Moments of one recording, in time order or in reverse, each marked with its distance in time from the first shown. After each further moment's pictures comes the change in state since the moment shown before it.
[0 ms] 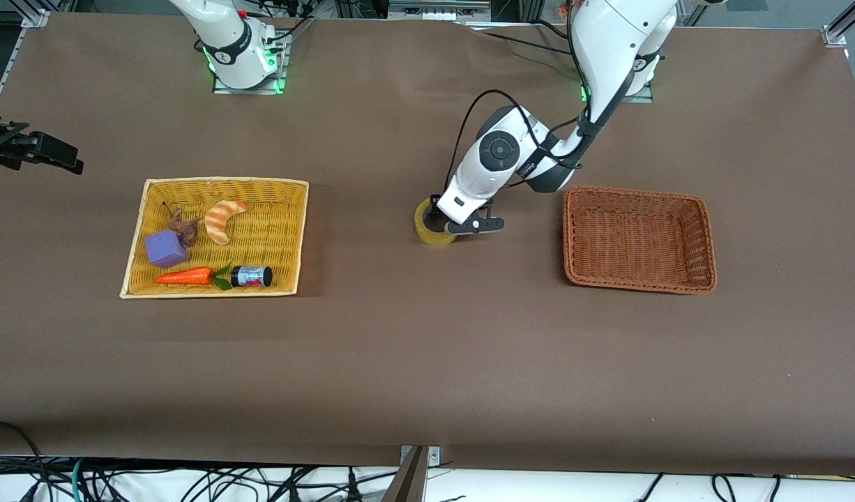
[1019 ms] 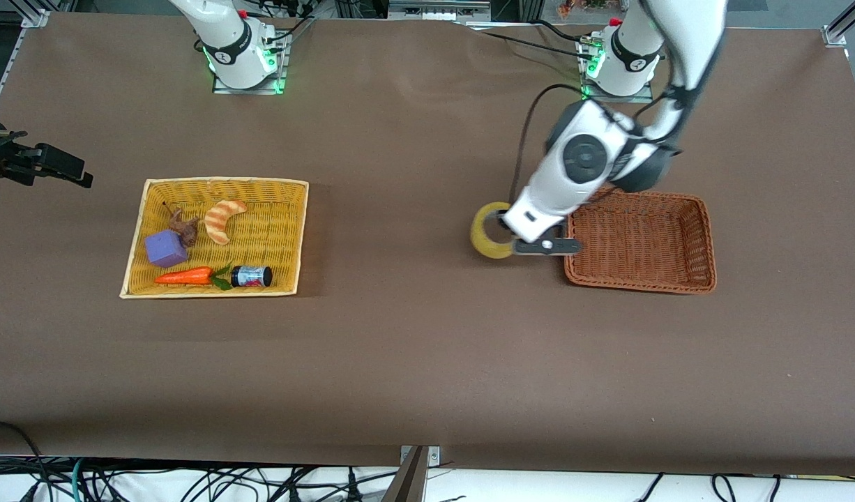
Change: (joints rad) left arm 0.158 -0.285 0.152 0.001 0.003 -0.366 0.405; right arm -0.001 0.025 0.001 0.025 0.074 0.043 -0.005
